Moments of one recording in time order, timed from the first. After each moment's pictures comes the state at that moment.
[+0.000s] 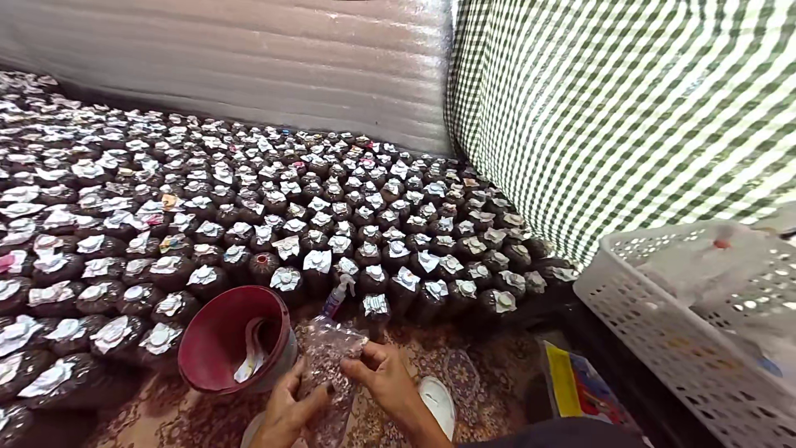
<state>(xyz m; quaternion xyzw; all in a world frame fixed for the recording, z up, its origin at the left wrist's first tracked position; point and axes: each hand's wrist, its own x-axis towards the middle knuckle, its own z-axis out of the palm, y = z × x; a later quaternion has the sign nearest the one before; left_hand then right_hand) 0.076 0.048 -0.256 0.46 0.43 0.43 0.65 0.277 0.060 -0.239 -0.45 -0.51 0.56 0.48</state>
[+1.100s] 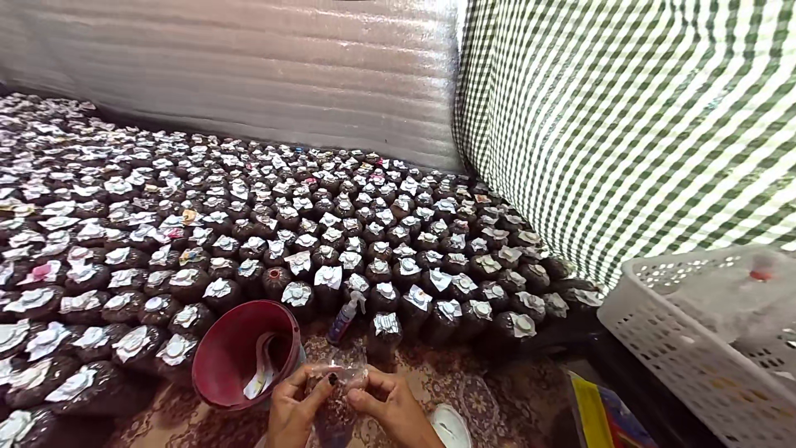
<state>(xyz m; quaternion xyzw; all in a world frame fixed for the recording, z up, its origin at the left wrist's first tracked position) 0.091 0.070 -0.249 0.44 0.43 0.56 0.55 0.281 0.061 -0.247 -0.41 -0.52 0.59 0.46</state>
